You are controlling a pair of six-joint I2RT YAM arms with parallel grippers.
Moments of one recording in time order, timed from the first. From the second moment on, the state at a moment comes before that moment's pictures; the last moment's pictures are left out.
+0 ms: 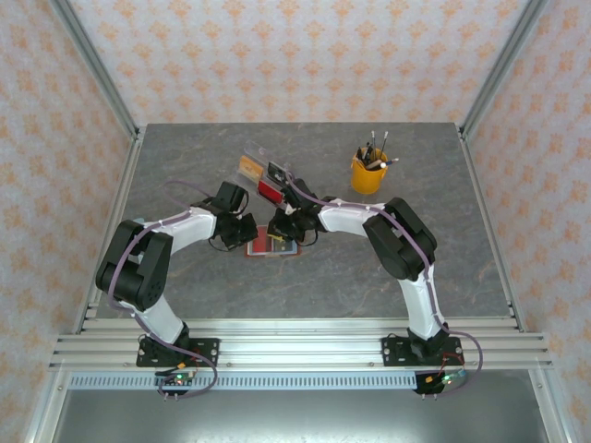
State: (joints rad) left arm -0.30 1.68 0.91 -0.41 0.22 -0.78; right arm 0.72 2.10 1.36 -0.22 -0.44 0.98
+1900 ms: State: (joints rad) left arm -0.21 1.51 0.80 -0.18 0.47 -0.89; right arm 0.59 1.77 1.07 -0.07 -0.58 0.80
